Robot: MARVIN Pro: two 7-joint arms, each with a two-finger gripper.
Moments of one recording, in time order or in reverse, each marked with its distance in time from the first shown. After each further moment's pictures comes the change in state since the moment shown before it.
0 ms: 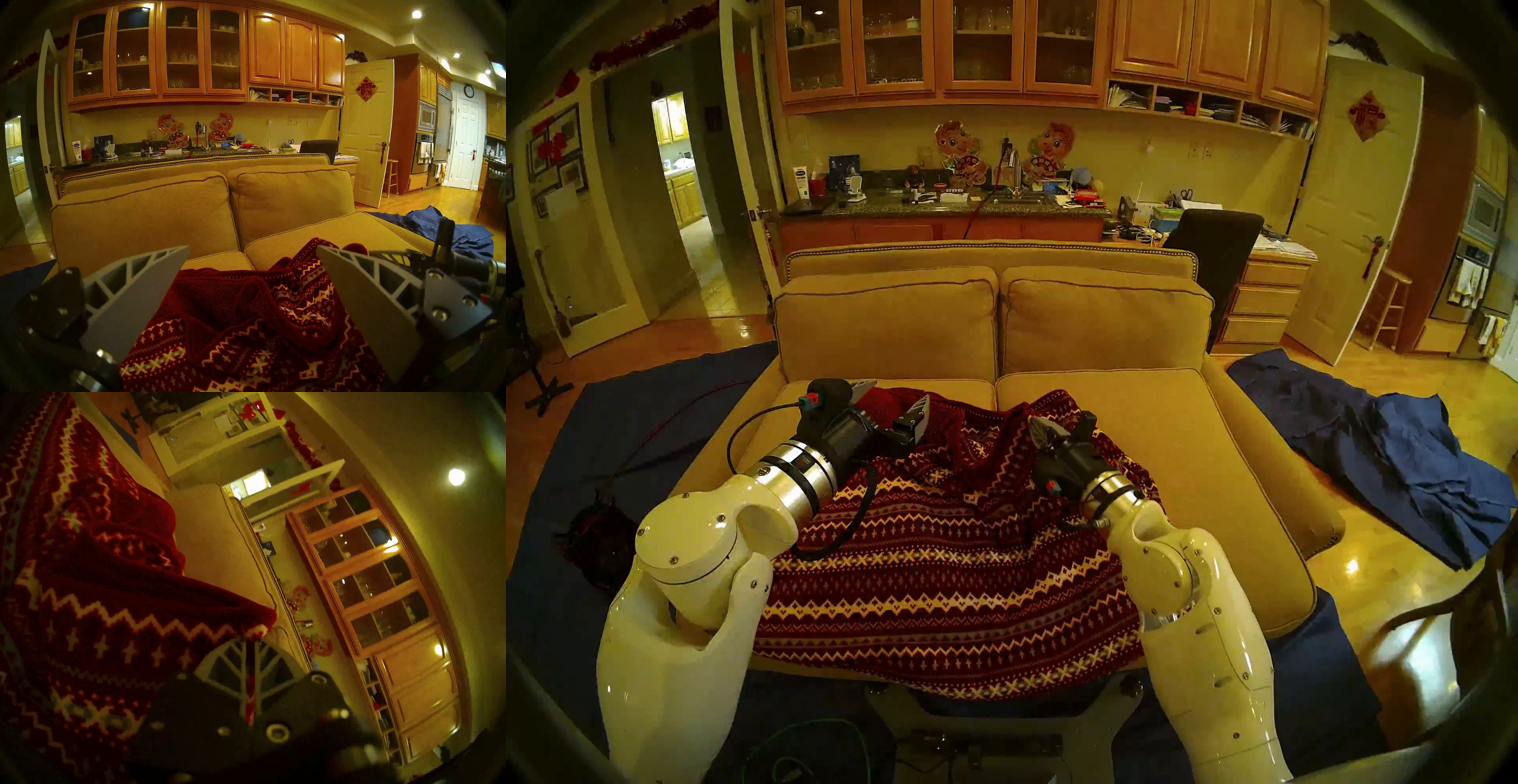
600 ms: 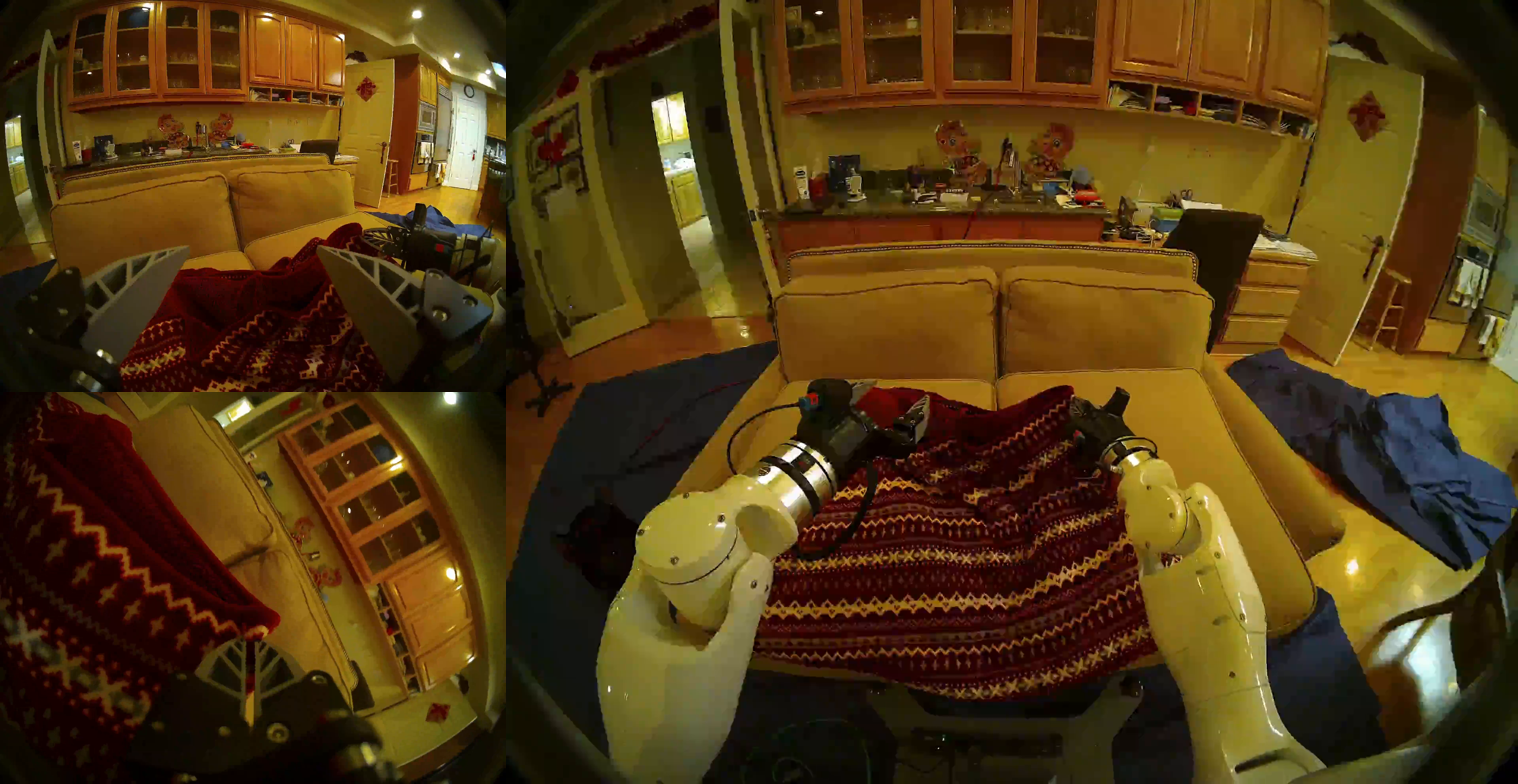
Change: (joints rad) left arm 0.000 0.000 0.000 0.001 0.000 0.000 0.000; right arm 0.181 -0.022 0.081 0.151 0.082 0.260 0.106
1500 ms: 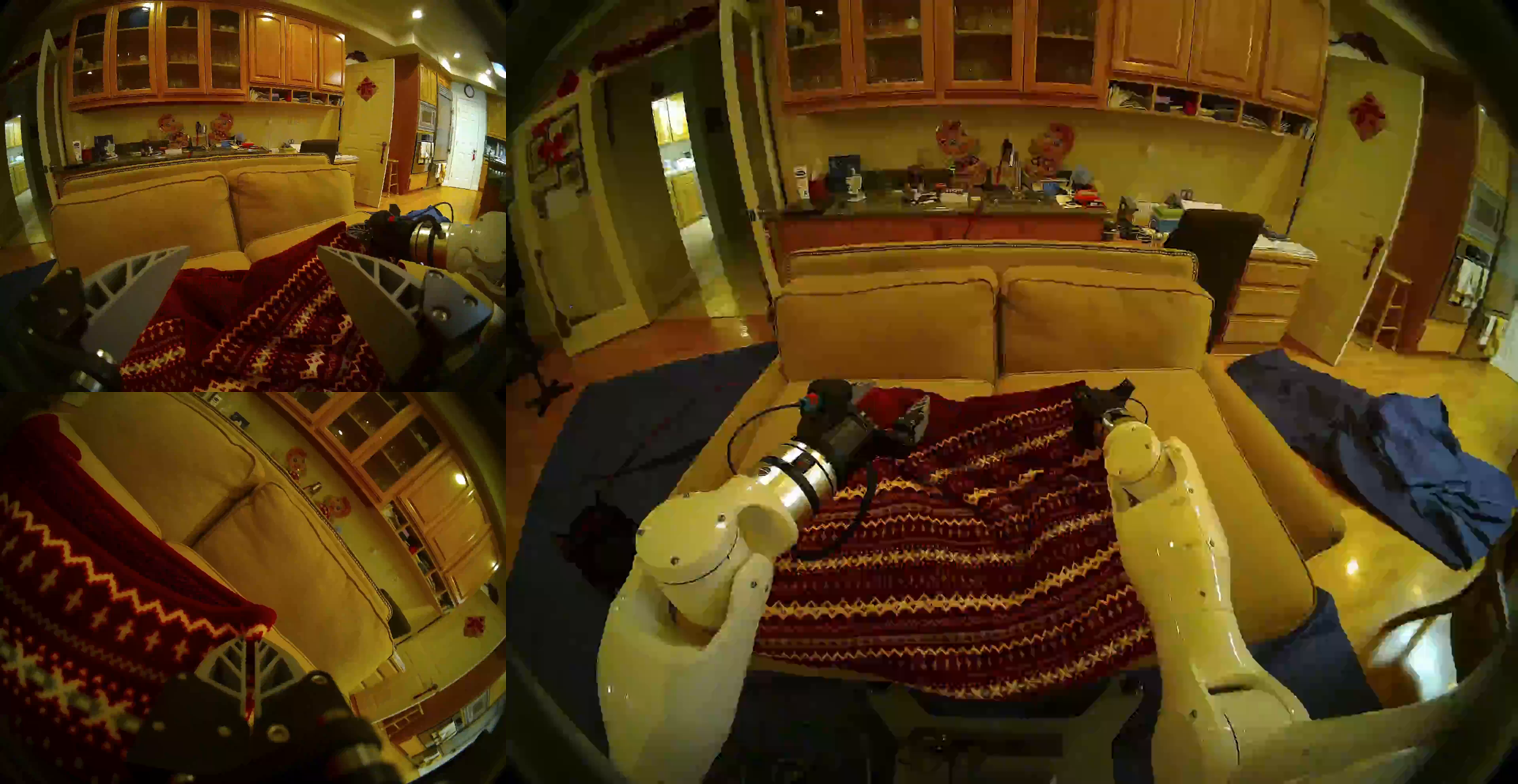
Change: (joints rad) left arm 0.000 0.000 0.000 0.001 0.000 0.000 0.000; right arm 0.253 -0.090 0.067 0.287 0.085 0.229 -0.036
